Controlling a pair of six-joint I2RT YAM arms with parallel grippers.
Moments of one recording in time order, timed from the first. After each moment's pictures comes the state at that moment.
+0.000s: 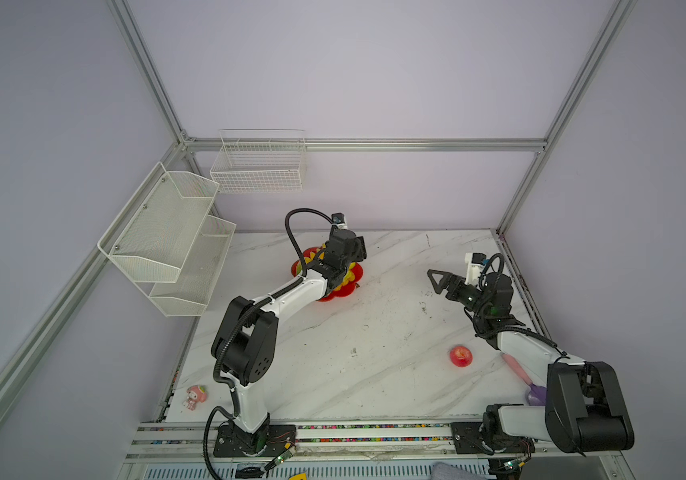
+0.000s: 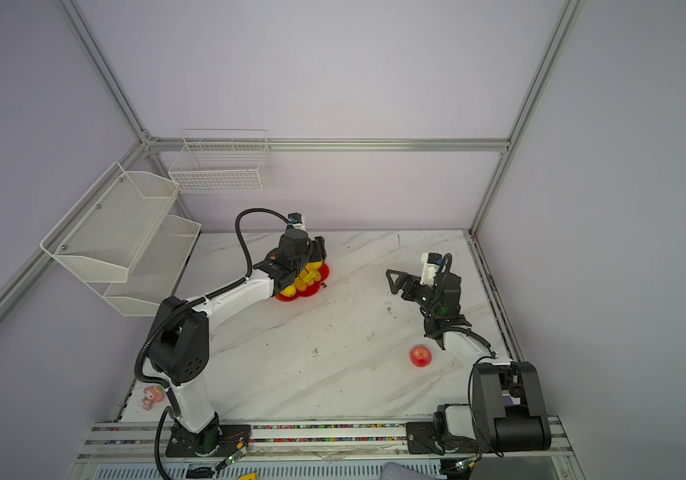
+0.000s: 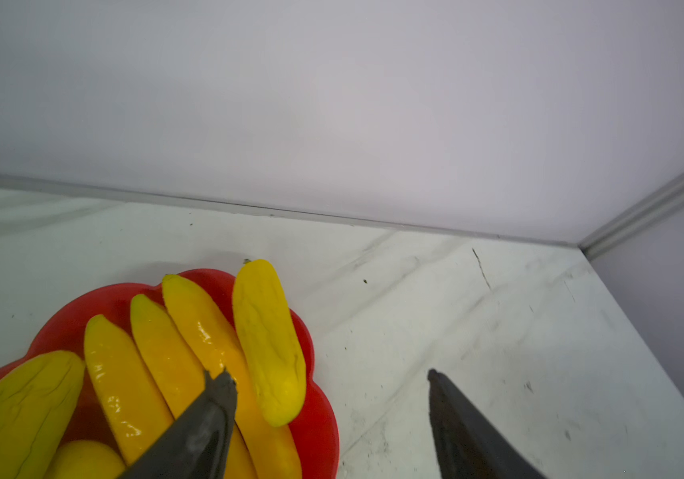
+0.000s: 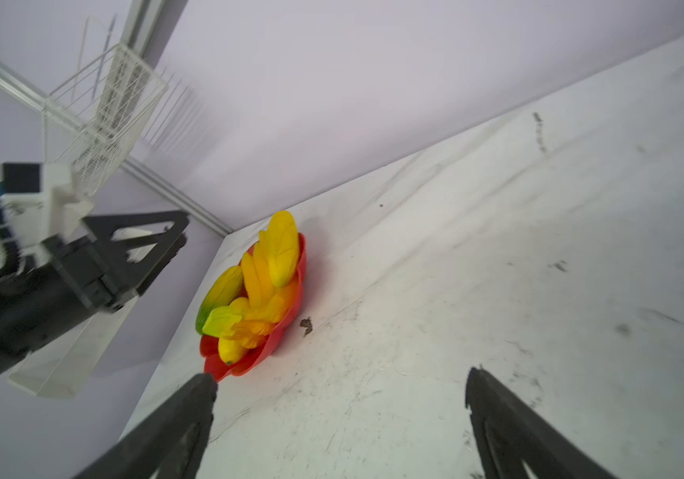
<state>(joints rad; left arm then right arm) -0.59 1.82 1.41 0.01 -0.28 -0.36 0.01 1.31 0.55 0.47 -0.52 0.61</state>
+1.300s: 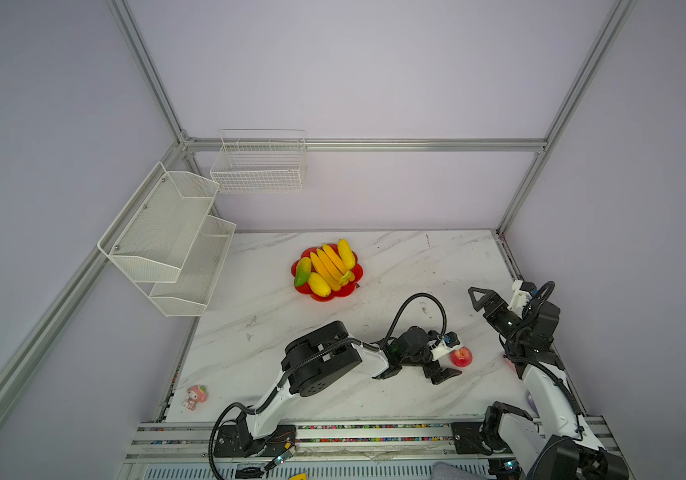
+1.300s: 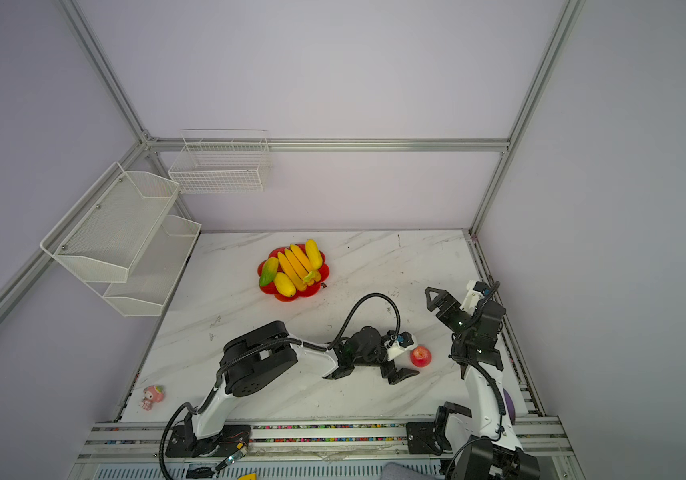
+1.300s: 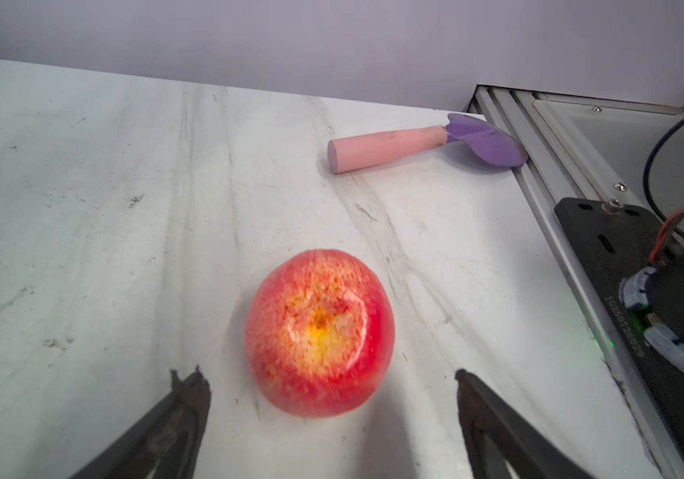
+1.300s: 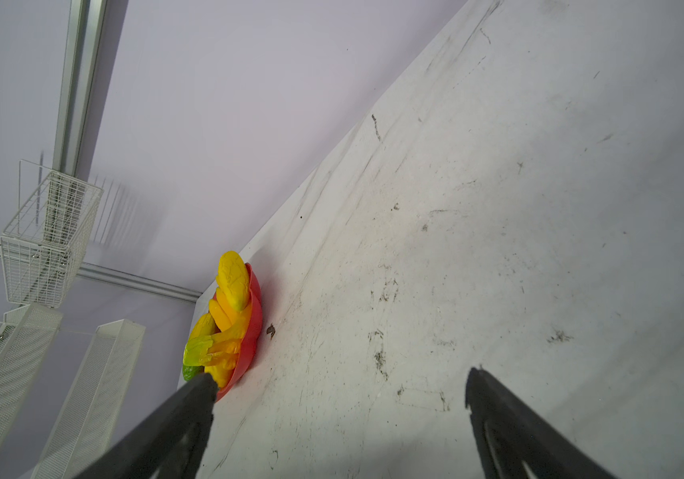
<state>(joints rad) -1.12 2.22 1.22 0.64 0.28 0.07 -0.32 0.90 0.44 0.07 -0.61 0.68</state>
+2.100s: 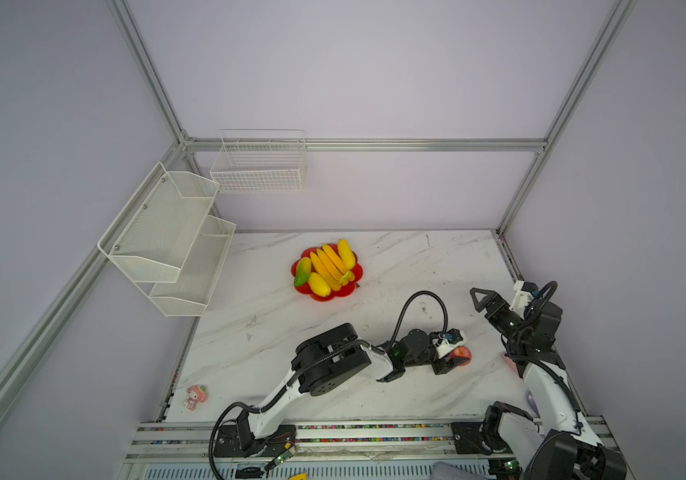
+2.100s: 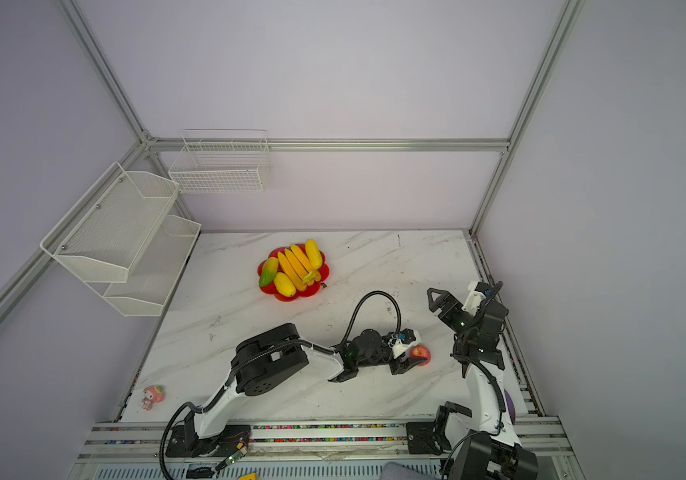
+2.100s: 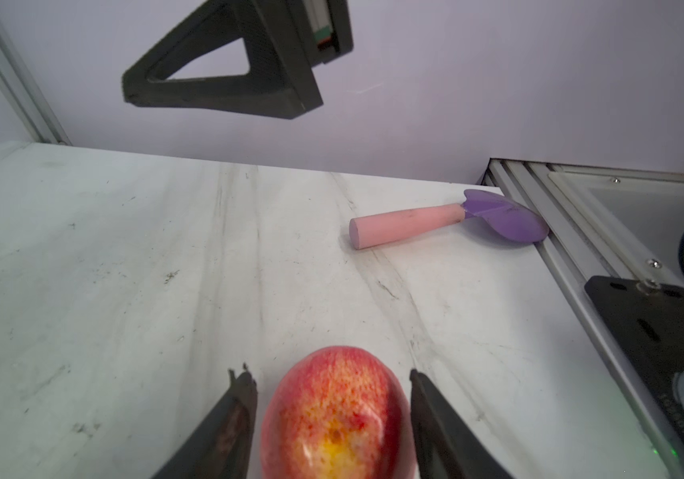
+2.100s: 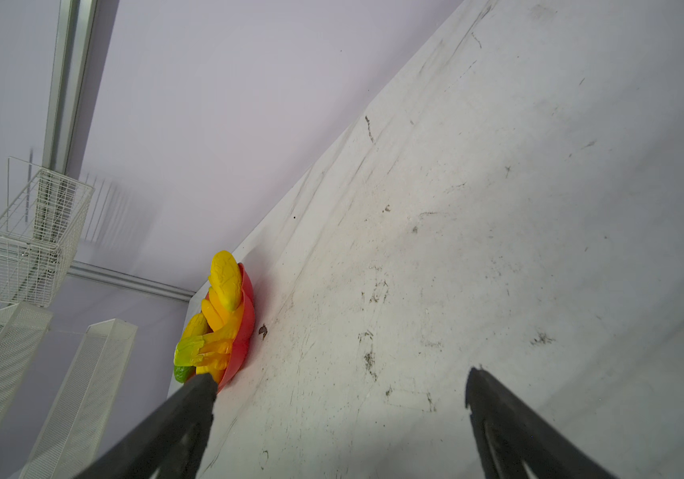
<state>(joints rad) -1.13 2.28 1.21 0.90 0.21 0.03 -0.34 0.92 0.44 0.08 -0.63 0.65</state>
